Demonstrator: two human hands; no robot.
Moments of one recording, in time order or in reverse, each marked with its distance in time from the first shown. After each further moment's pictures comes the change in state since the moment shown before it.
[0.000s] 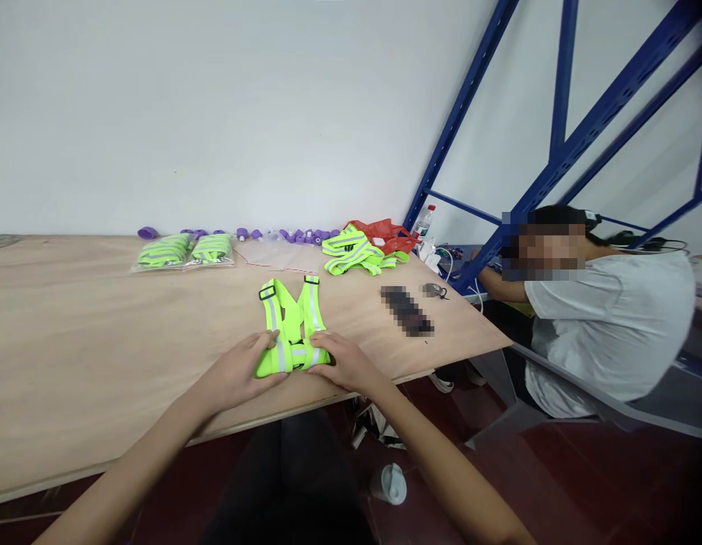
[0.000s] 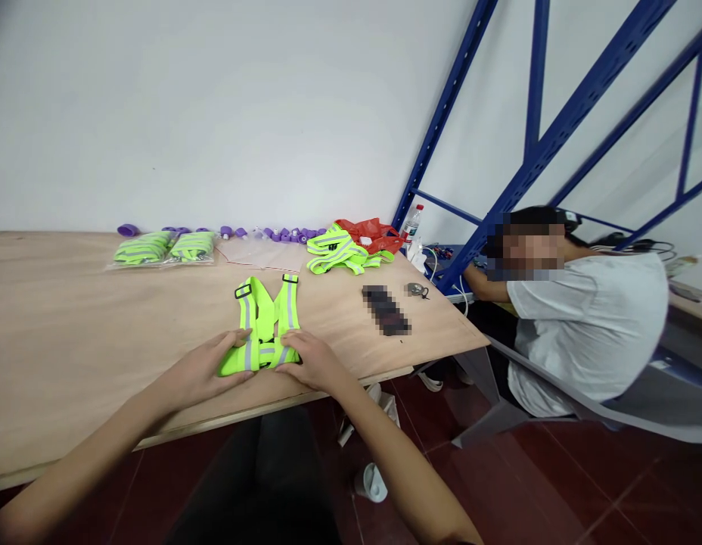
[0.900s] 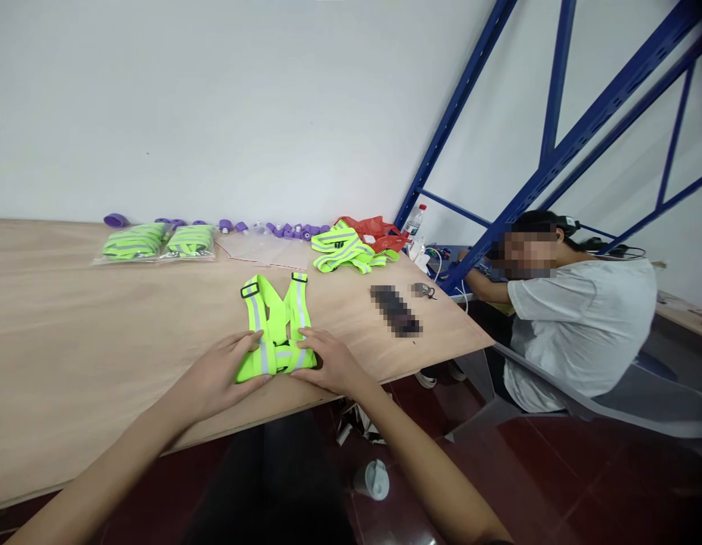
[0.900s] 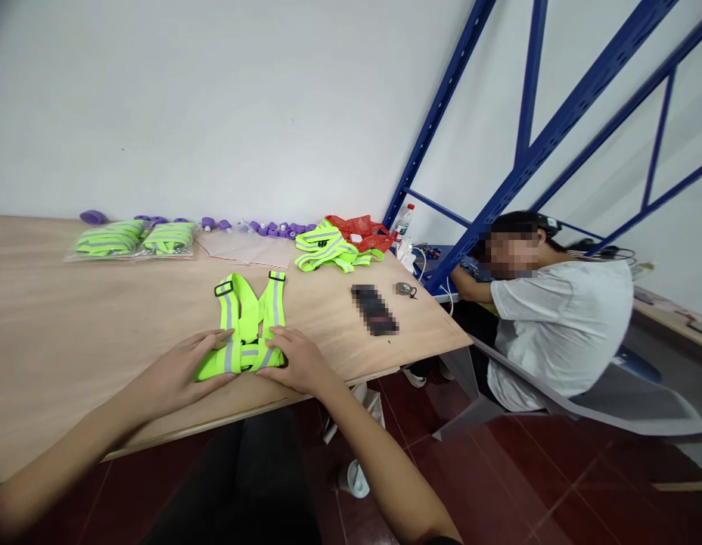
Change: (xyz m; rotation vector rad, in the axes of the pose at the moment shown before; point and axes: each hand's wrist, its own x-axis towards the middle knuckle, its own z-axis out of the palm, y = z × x) left_hand 0.001 -0.014 0.015 0.065 0.093 0.034; right_hand 0.000 -0.002 -0.001 -0.035 0.012 0.065
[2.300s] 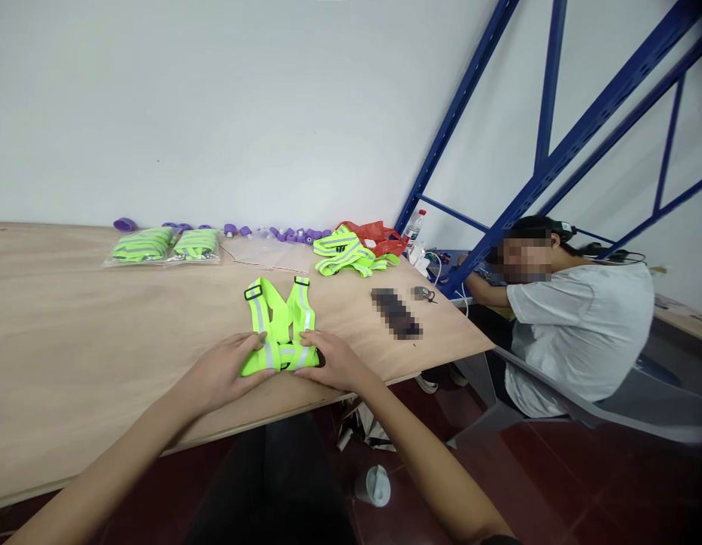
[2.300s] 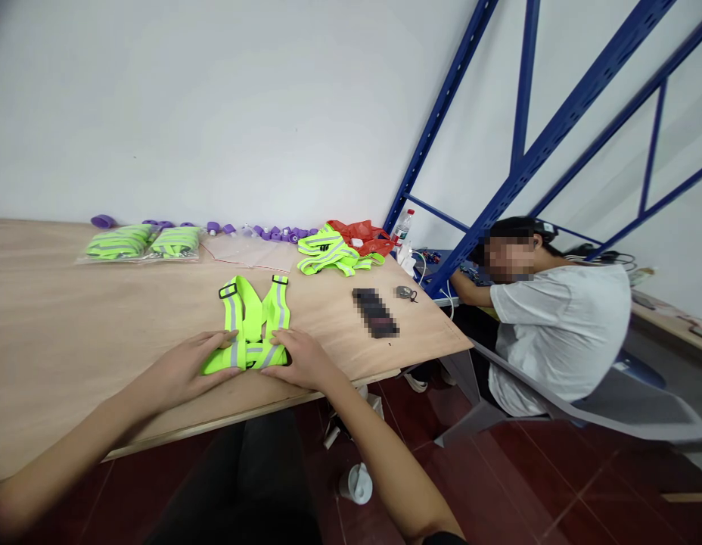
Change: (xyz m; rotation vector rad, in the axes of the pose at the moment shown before) left_hand 0.006 0.004 -0.008 0.027 -0.043 0.001; right_hand 0.004 0.004 -0.004 -0.036 -0.064 0.023
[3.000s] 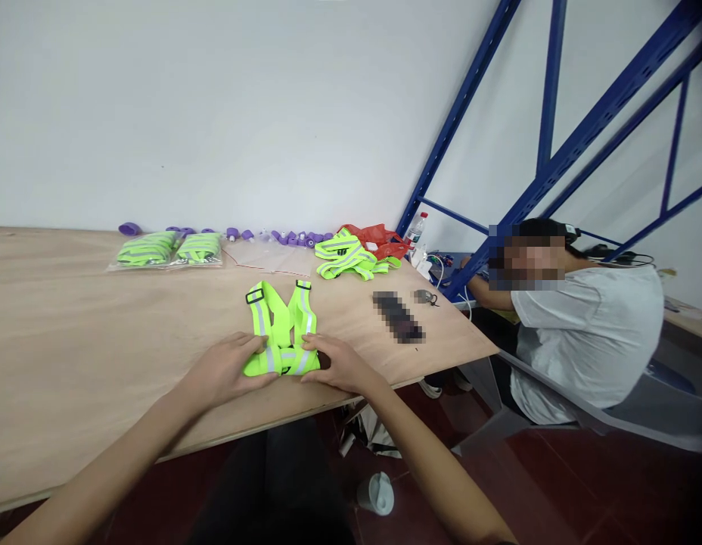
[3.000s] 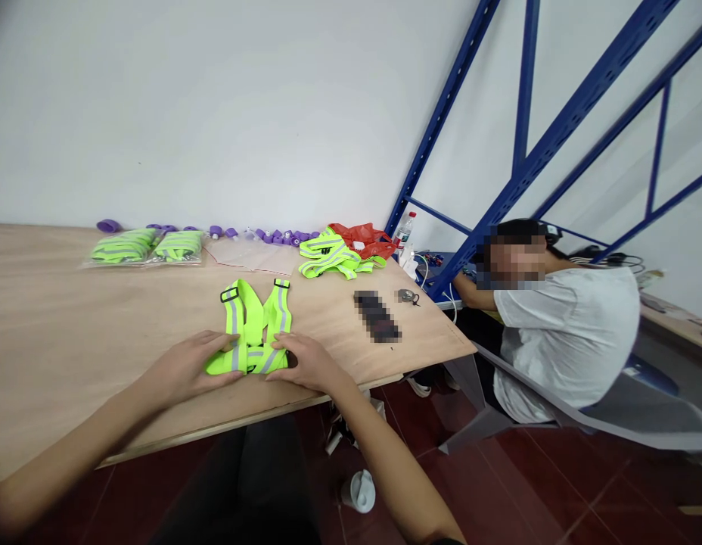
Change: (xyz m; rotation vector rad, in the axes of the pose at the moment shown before) left_hand 0.010 0.001 -0.005 0.062 -0.027 -0.005; right_hand 0.000 0.008 -0.010 0.079 -0.022 -0.041
